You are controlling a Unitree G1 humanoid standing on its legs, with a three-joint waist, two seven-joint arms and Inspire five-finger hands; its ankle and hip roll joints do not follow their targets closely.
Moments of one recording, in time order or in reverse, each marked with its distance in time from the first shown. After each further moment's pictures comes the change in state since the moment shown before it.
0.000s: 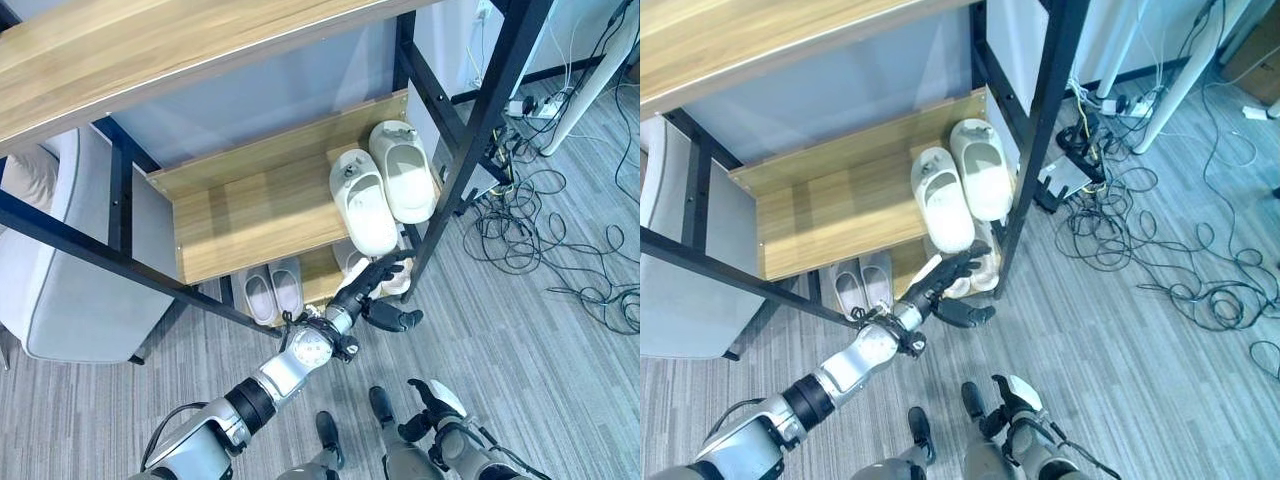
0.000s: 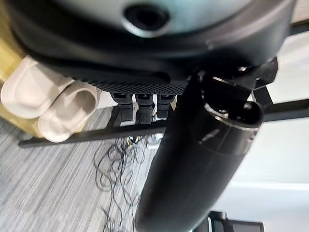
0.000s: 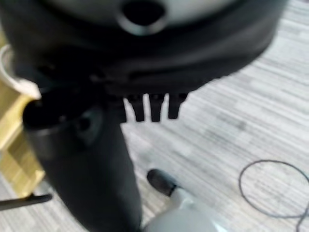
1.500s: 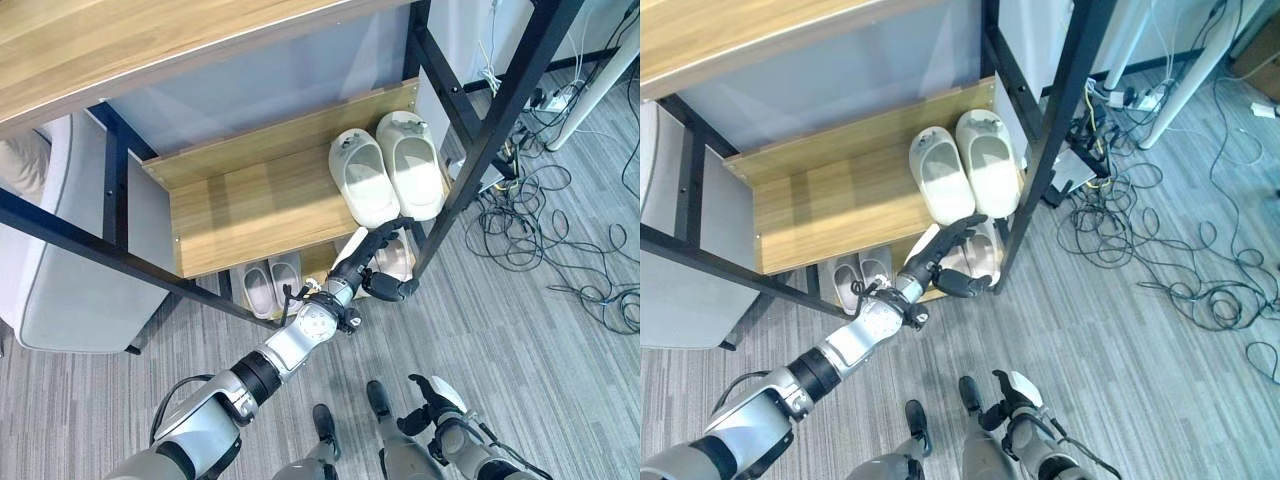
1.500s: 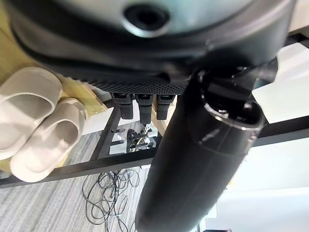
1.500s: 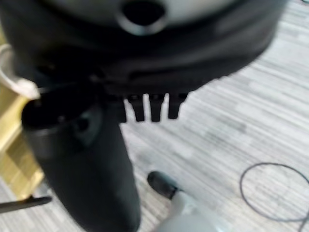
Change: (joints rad) left arm -0.109 -0.016 0.014 0.075 0.055 -0.001 0.055; right arm -0.031 0.001 -0.009 0.001 0.030 -0.005 0.000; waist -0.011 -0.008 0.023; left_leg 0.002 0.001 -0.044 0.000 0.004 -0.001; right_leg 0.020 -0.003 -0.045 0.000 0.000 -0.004
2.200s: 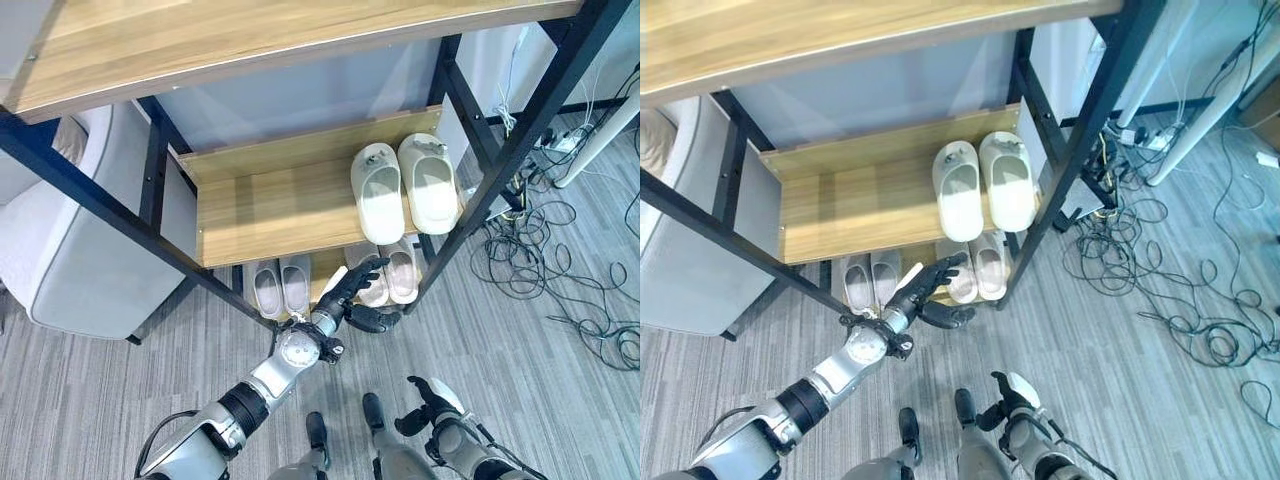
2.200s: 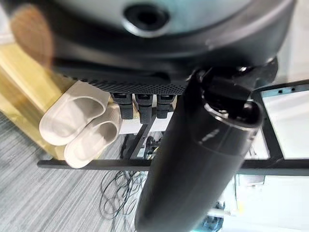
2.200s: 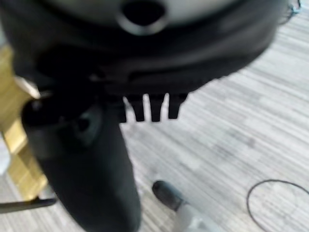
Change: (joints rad) left arm 0.174 0.053 0.053 -0.024 -0.080 0.000 -0.086; right arm -0.006 0.030 -0.037 0.034 0.014 0.001 0.006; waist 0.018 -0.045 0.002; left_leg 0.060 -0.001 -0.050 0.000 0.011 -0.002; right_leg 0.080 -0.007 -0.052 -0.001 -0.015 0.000
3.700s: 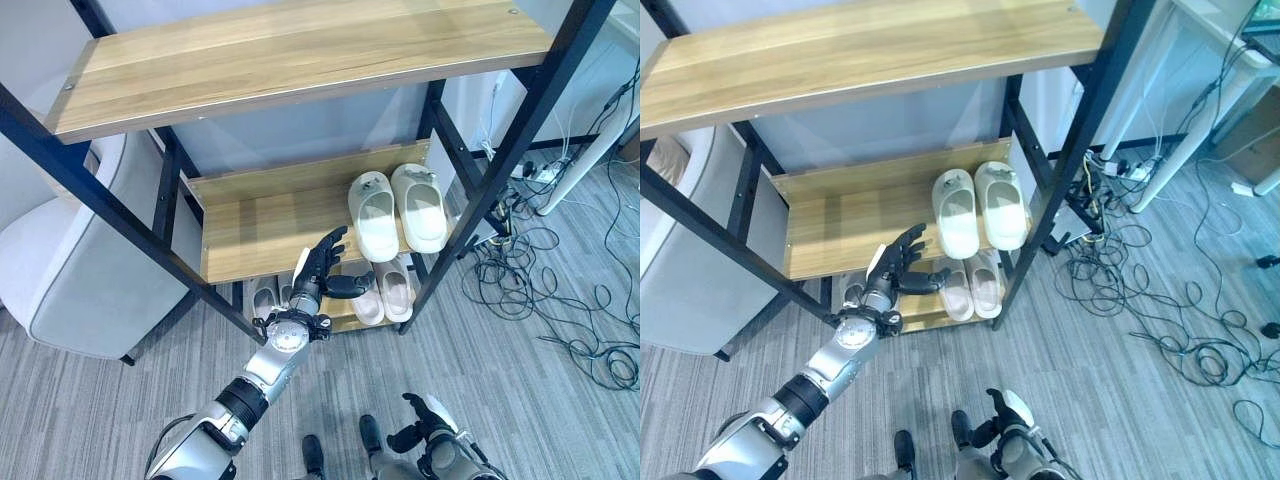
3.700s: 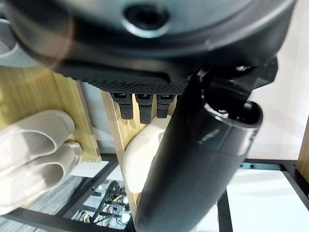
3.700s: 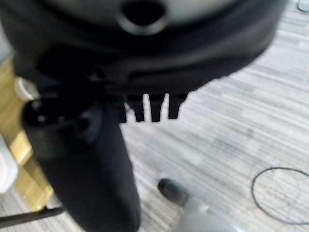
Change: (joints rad) left arm -0.021 -0.059 0.133 0.013 -0.114 -0.020 0.158; right arm 0.054 0.045 -0.002 0.005 0.021 0.009 -0.004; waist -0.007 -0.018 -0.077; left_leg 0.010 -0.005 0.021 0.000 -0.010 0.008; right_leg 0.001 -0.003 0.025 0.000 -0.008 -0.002
